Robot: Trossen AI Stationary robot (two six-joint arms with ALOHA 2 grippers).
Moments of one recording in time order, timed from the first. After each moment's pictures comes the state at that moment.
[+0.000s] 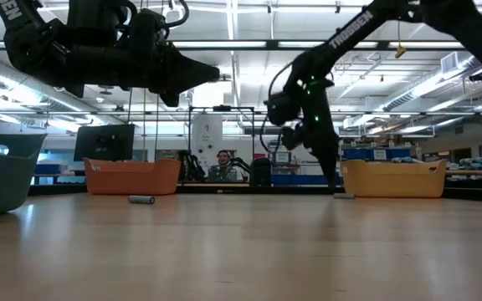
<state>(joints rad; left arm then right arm) 0.07 1.40 0.39 1.04 0.00 -0.03 -0.59 2.09 1.58 -1.19 0.07 -0.23</state>
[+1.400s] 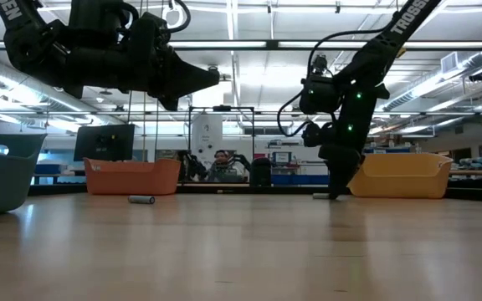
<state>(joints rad) 0.07 1.40 0.39 1.00 0.00 -0.03 -0.45 1.73 0.89 -0.41 0.06 0.02</state>
